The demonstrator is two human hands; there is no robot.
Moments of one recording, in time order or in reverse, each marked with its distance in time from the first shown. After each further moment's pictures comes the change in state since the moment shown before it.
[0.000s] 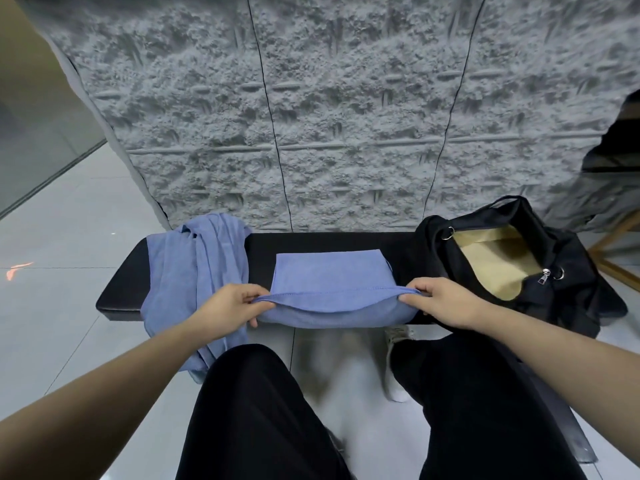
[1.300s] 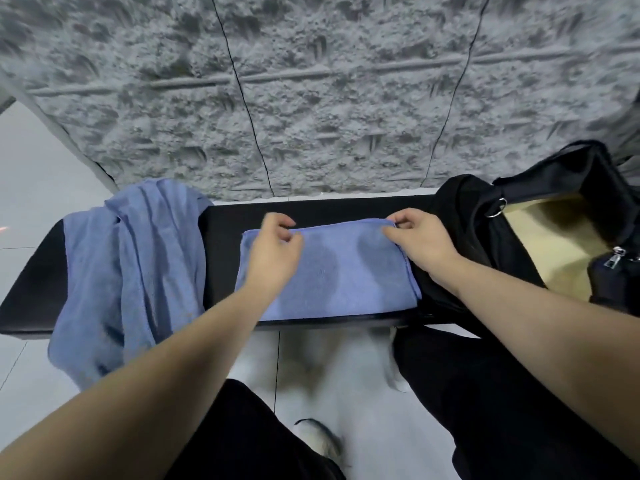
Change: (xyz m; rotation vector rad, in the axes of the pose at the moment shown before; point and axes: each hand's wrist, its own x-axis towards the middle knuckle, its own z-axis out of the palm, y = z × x) left_hand 0.171 0.019 0.092 -0.262 0.404 -0.094; right_hand 0.164 0.024 0.028 0.336 0.418 0.175
